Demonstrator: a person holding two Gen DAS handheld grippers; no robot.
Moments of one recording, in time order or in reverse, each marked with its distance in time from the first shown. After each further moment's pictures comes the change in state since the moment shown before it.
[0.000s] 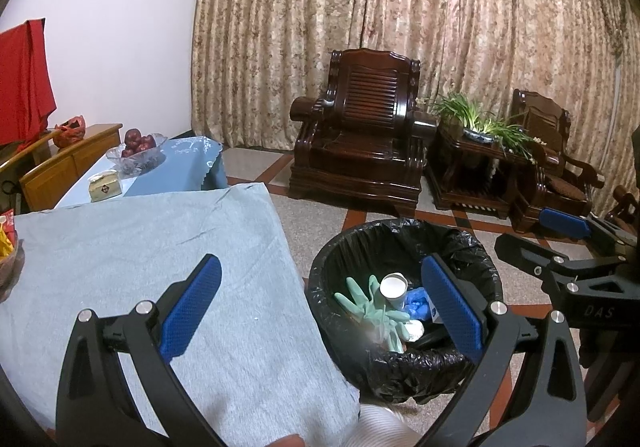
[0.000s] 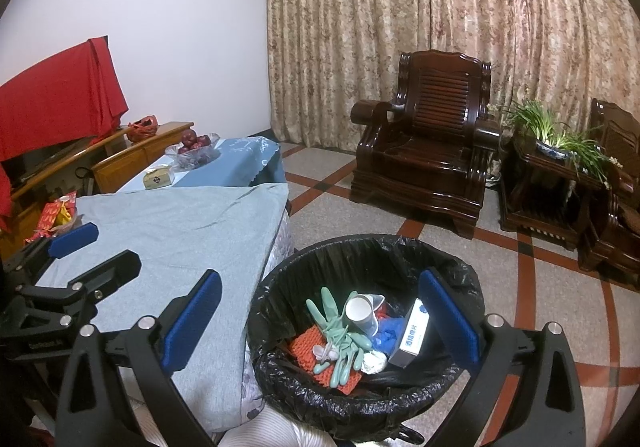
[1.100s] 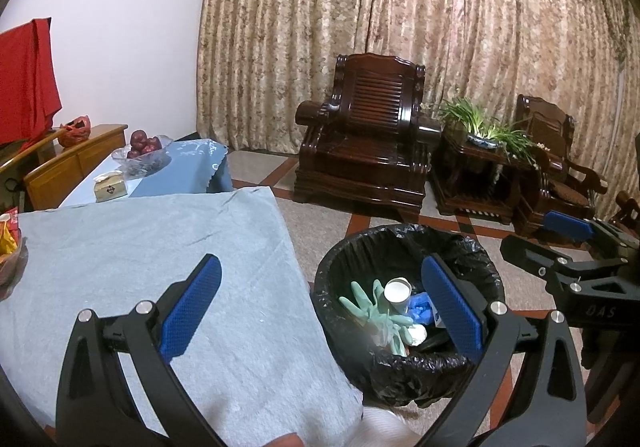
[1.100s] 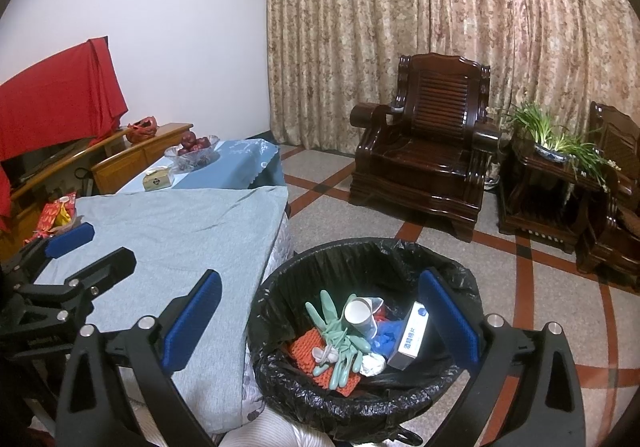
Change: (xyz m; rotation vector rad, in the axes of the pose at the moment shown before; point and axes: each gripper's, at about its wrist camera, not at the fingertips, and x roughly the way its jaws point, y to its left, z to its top) left arm -0.001 0.006 0.002 -0.012 -0.007 0.009; right arm 0.002 -0.001 -0.002 -0.001 -0.004 -0.005
